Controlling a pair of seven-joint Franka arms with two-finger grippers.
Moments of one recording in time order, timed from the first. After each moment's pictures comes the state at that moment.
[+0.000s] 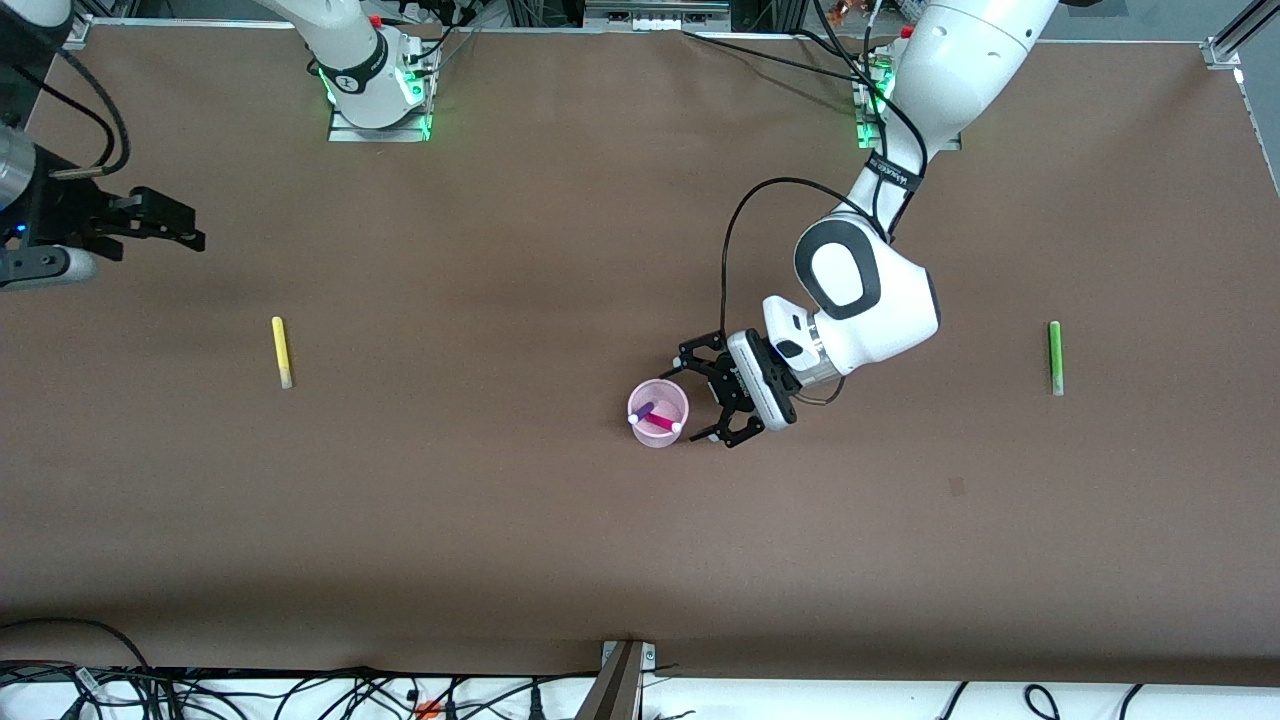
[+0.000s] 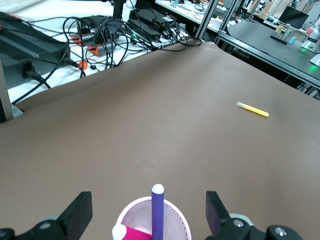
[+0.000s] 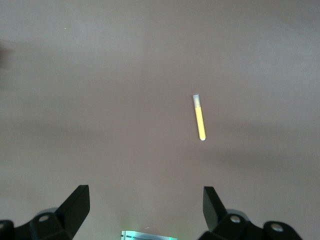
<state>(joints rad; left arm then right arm) -0.40 0.60 -0.12 -1.68 -1.47 2.55 1.60 0.19 0.07 -0.24 -1.58 0.06 1.53 -0.17</state>
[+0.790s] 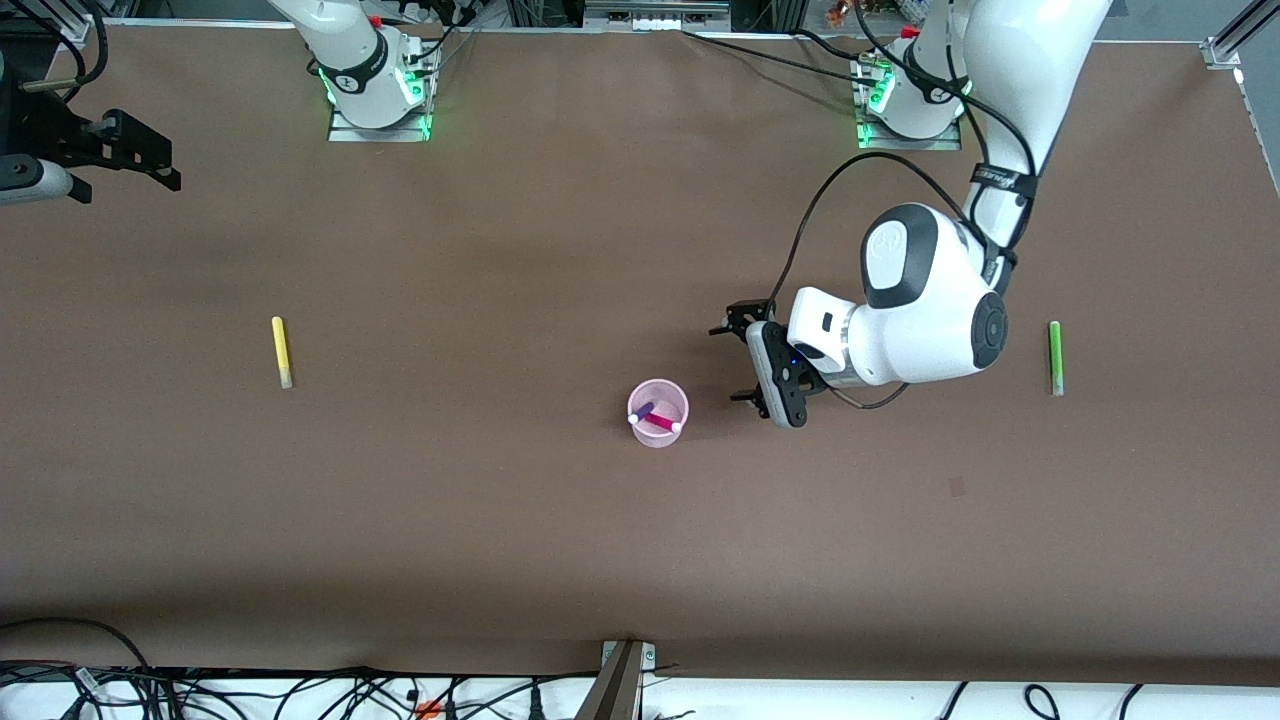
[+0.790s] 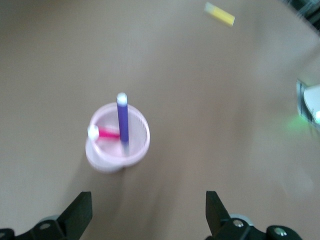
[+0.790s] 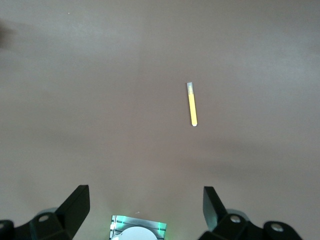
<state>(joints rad) -0.31 0.51 -0.10 -1.58 -0.63 2.03 0.96 -0.06 -0.11 0.05 -1.69 0.01 1.50 -0.17</state>
